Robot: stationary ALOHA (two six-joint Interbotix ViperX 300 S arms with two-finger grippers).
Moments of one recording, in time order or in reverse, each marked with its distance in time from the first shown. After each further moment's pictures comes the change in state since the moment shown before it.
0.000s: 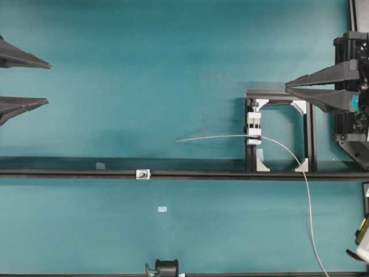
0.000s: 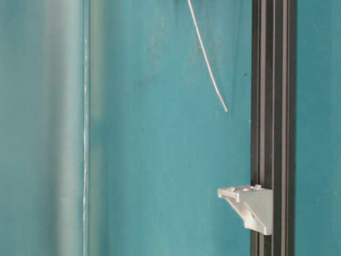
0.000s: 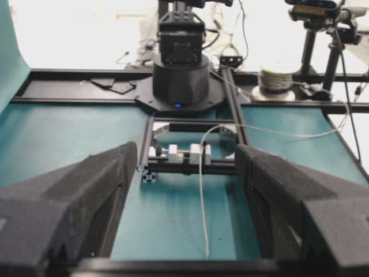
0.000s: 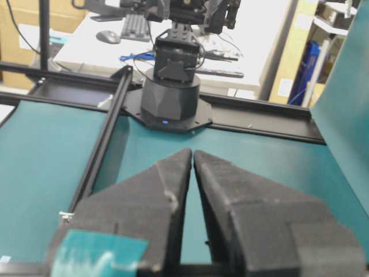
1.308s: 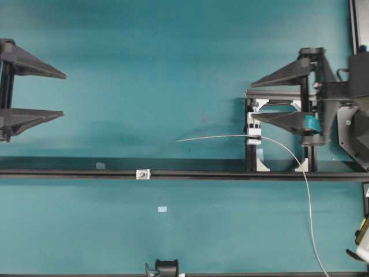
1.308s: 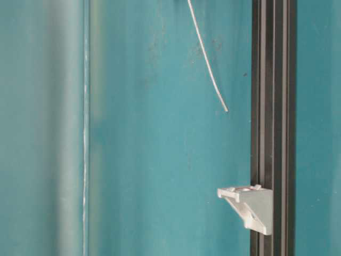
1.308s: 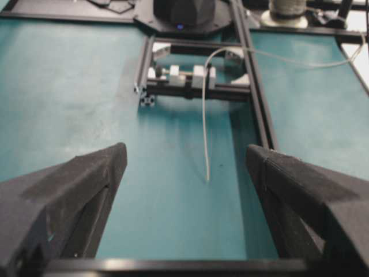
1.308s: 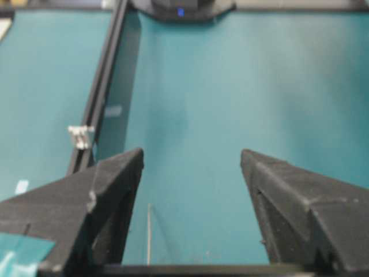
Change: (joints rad) left arm 0.000 0.126 0.060 -0.035 -0.003 -0.005; right arm -0.015 0.304 -0.003 0.000 -0.029 0.166
